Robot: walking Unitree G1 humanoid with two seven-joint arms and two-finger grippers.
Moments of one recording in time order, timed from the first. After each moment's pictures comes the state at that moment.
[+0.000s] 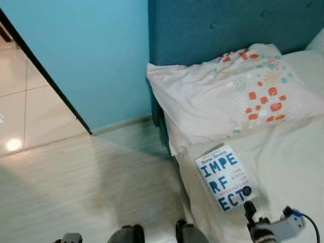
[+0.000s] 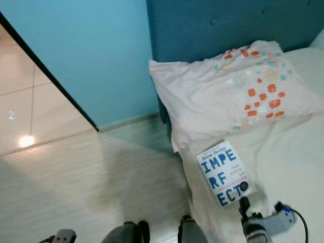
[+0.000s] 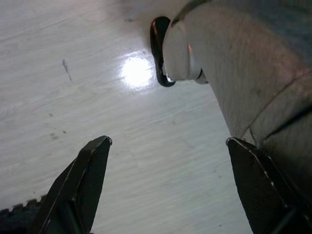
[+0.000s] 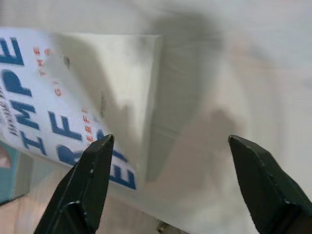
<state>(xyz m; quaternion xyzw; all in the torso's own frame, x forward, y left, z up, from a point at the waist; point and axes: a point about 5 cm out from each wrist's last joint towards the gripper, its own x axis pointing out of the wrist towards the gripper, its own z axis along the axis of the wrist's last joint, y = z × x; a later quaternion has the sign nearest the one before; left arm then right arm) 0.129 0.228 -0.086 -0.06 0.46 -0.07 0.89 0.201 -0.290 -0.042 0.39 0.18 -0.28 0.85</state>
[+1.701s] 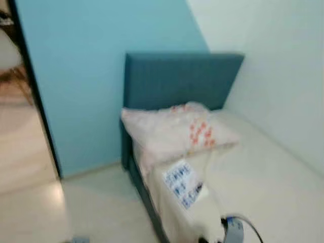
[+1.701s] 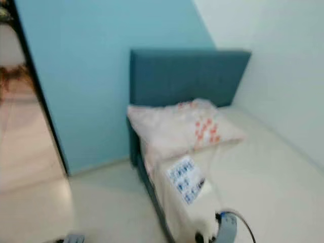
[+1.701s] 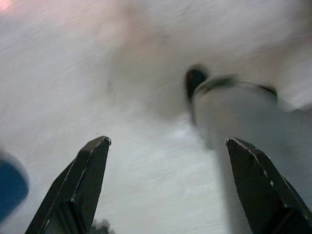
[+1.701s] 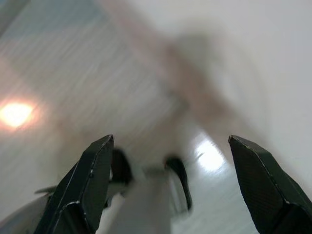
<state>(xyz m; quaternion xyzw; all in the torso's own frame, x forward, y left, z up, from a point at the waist) 0.144 0.218 -0.096 0.09 0.52 0.04 0.85 0.191 -0.198 -0.078 0.19 0.44 -0.07 0.87</state>
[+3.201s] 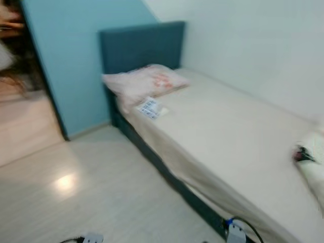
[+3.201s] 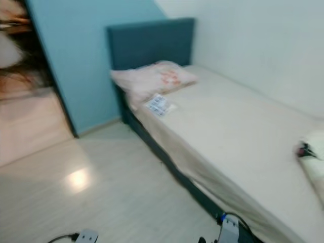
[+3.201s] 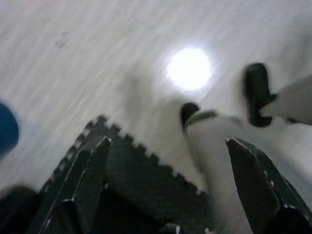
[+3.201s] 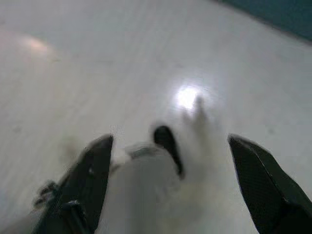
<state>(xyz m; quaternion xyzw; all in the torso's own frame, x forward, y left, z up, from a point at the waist) 0.154 0.195 -0.096 0.10 0.51 -0.04 0.86 0.175 -0.199 -0.087 0.17 0.48 -0.09 0.86</state>
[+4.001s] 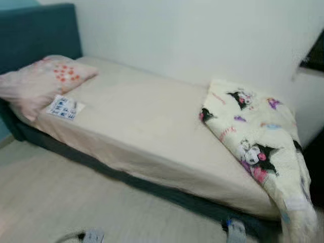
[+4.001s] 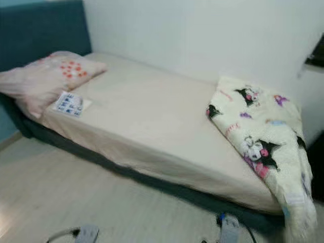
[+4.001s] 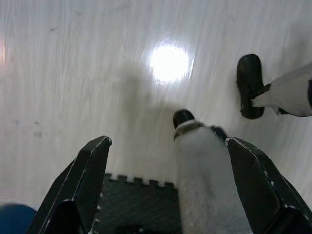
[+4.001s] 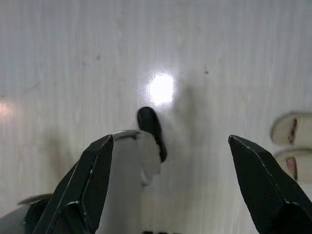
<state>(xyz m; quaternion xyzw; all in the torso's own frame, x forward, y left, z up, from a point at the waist) 0.153 0.191 -0.096 0.08 0.50 -0.06 0.86 0.171 -0.206 -0.088 0.13 0.49 -0.11 0.86</state>
